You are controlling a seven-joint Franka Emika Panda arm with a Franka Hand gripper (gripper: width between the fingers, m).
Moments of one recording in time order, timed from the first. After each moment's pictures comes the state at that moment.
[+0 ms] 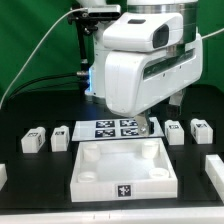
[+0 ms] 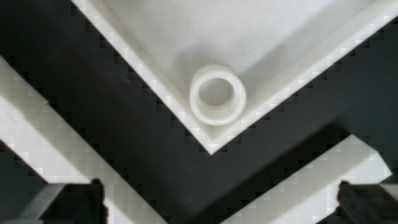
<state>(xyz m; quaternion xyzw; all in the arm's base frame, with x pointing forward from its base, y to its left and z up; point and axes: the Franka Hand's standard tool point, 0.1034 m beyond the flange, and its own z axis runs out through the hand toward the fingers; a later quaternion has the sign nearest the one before) 0.566 0.057 0.113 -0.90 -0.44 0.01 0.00</state>
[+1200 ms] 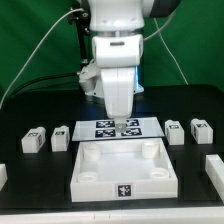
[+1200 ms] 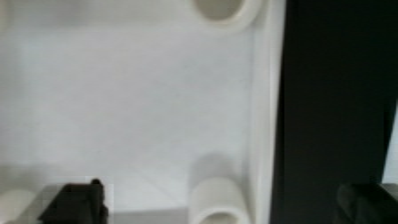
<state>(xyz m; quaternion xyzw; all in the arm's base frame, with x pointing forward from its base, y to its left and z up) 0.448 -0.001 0.074 -0.71 -0.70 0.01 0.01</state>
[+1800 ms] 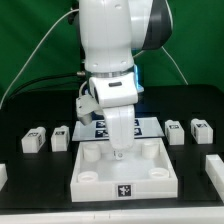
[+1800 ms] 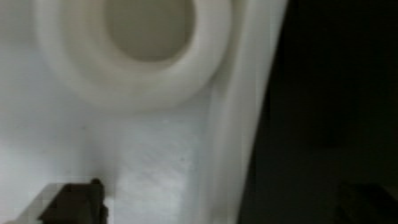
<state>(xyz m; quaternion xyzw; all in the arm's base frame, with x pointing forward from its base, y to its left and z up) 0.417 -0.008 0.008 -0.67 -0.74 0.02 0.04</state>
